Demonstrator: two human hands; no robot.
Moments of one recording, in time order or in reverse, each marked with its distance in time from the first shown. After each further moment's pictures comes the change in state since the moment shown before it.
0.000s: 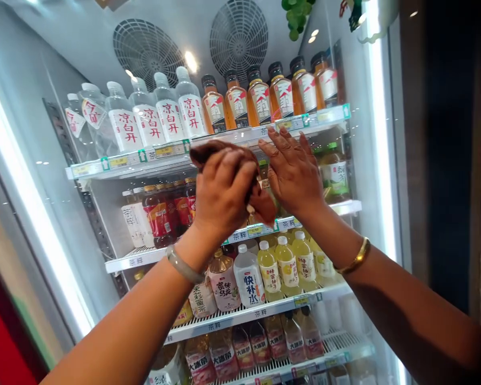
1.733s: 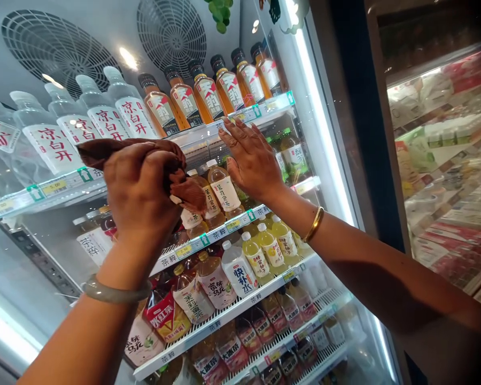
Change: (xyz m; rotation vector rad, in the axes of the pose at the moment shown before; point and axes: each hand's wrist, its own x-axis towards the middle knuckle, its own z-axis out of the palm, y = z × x) left_hand 0.005 -0.042 -0.025 -0.020 0.060 -0.020; right_hand 0.005 -0.001 -0.001 -0.116 -0.061 0.115
